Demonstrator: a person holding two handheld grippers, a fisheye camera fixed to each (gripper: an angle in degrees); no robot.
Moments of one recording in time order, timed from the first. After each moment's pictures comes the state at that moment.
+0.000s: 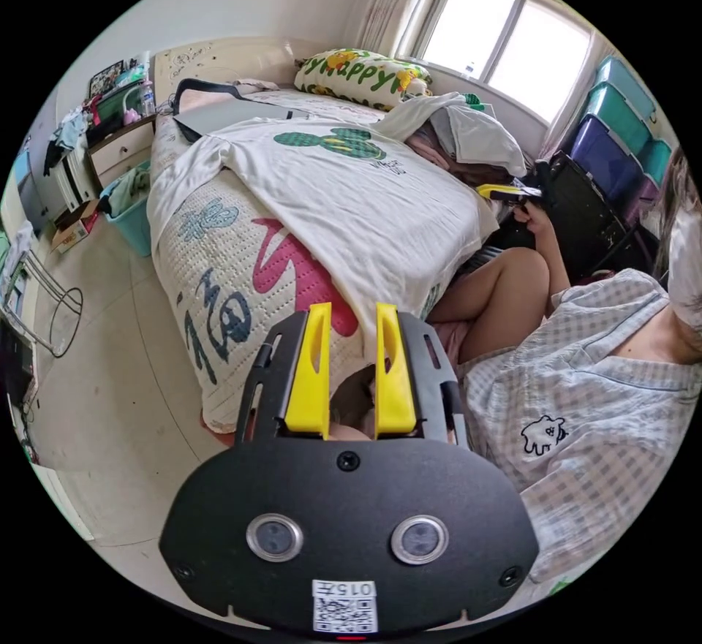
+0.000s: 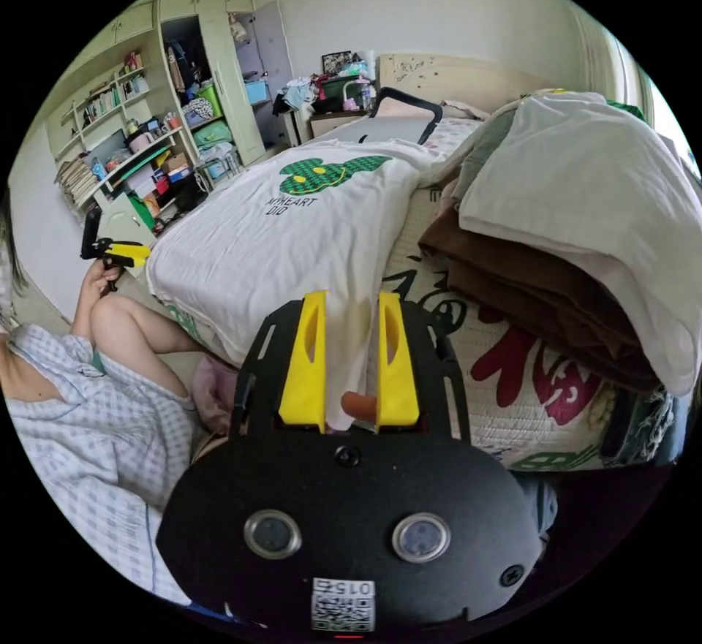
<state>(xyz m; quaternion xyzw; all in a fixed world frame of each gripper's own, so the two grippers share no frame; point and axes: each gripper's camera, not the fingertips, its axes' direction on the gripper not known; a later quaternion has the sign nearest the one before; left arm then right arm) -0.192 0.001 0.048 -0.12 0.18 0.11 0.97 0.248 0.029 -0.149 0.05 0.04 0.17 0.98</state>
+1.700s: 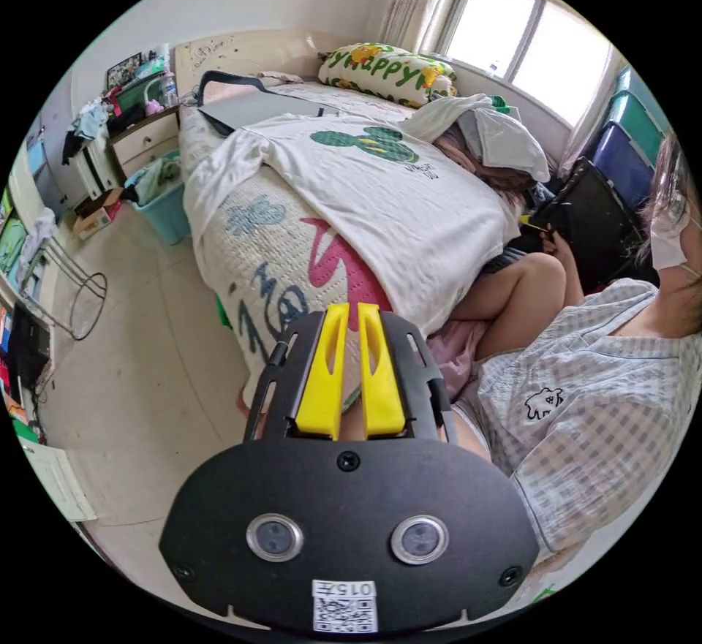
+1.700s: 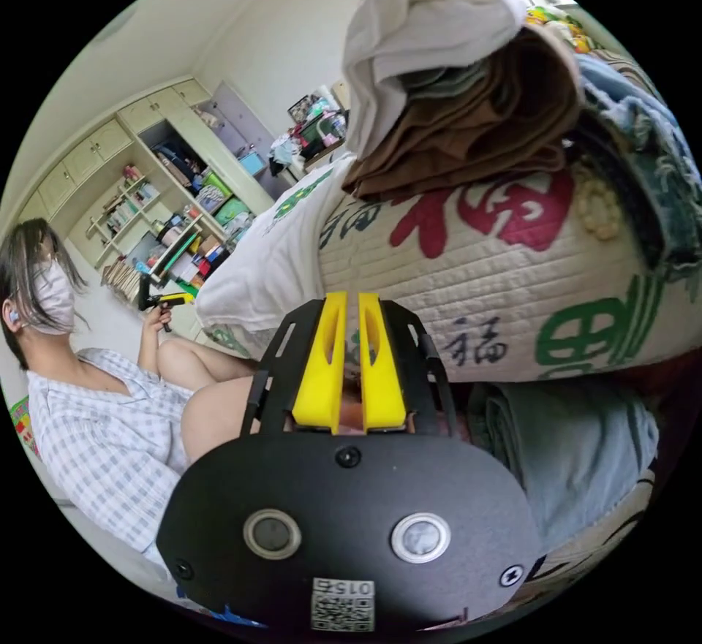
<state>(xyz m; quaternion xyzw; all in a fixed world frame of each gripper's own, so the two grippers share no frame) -0.305 -0.029 -0.062 -0.13 0.12 0.11 0.98 0.302 0.249 -0.302 0.17 0.01 0.32 0.93</state>
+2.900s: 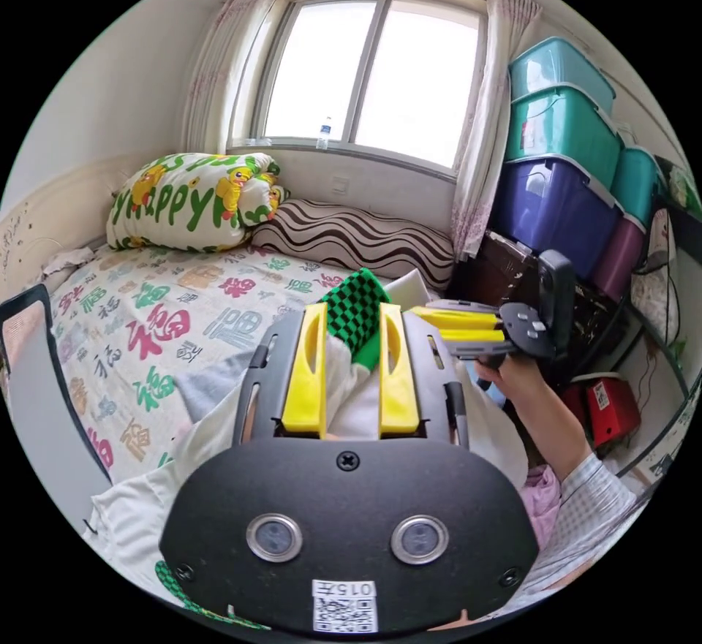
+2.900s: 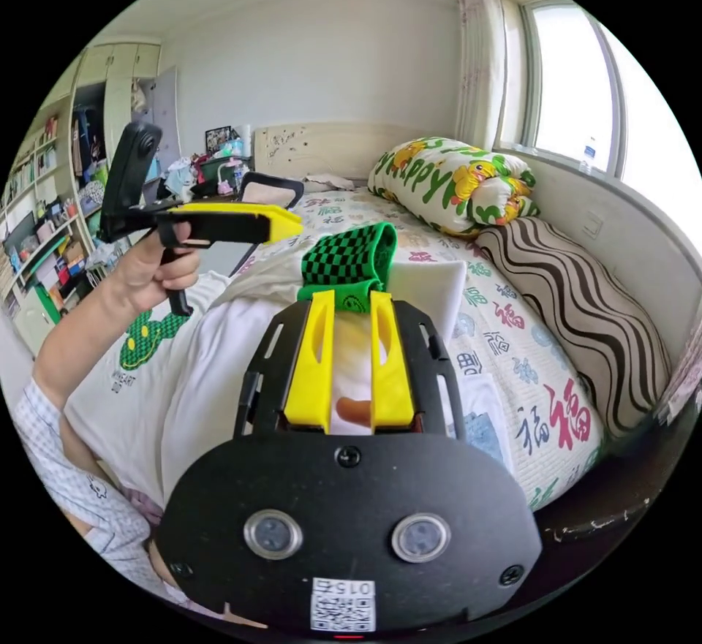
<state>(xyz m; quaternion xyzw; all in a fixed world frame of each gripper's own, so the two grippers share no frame) 0.250 -0.526 0.186 0.06 0.39 0.24 0.89 0.484 -0.016 -0.409 0.12 0.33 0.22 0.91</state>
